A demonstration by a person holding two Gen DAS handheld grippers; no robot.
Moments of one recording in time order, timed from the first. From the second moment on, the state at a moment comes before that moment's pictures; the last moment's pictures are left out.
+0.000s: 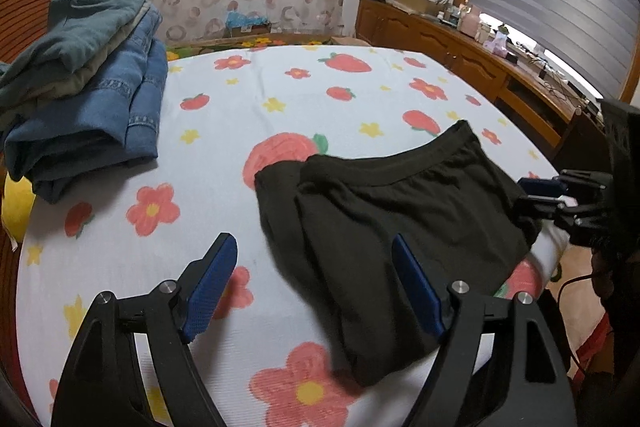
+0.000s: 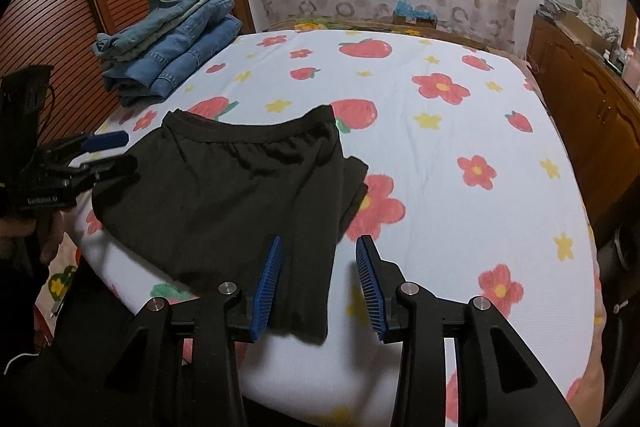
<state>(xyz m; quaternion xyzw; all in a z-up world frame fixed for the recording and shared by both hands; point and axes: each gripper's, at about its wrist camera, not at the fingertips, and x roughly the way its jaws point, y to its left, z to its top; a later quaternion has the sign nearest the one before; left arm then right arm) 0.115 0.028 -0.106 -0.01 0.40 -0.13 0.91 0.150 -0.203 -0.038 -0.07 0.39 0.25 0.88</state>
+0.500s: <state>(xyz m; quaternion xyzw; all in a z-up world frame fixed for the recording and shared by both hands) 0.121 0.027 -0.114 -0.01 0.41 -0.12 0.90 0.186 -0.188 -0.045 -0.06 0.40 0.25 0.88</state>
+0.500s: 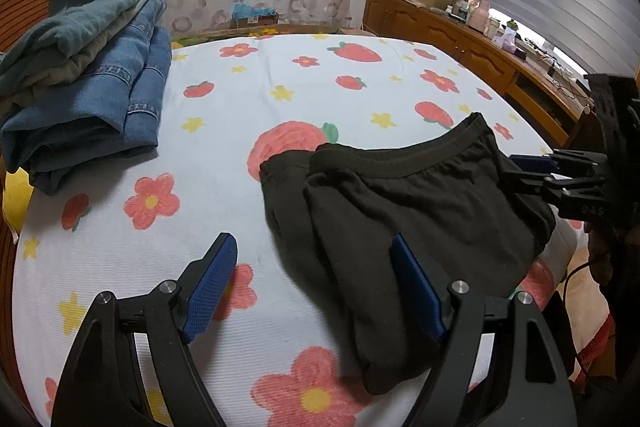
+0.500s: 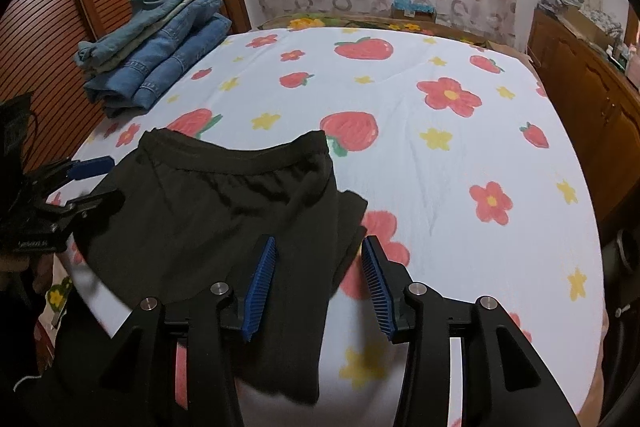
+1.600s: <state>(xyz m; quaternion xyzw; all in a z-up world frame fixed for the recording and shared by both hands) 0.157 0.028 -0.118 -0.02 0.42 -0.13 0.90 0.186 -0.178 -0.050 -0.07 0.38 0.24 0.89</state>
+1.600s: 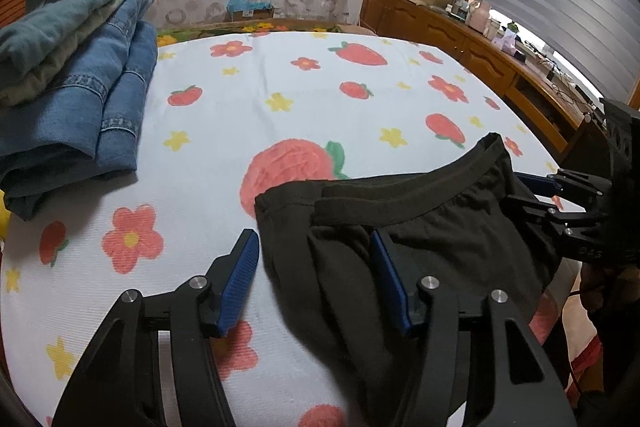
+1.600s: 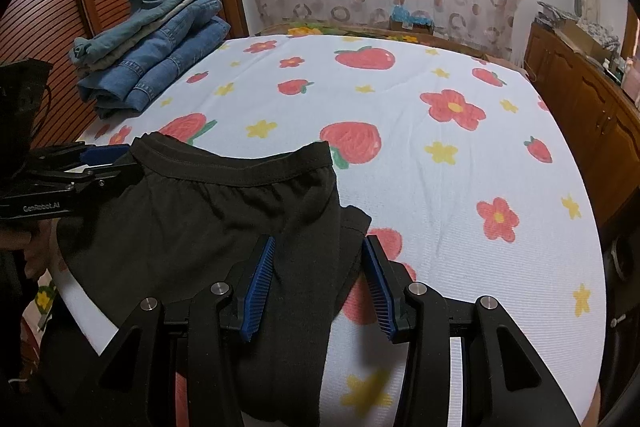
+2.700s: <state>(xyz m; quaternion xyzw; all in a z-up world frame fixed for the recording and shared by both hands) 0.107 -0.003 -0.064 0.02 0.33 -0.16 0.93 0.151 -0.185 -0.023 -0.06 0.32 0.29 0.90</state>
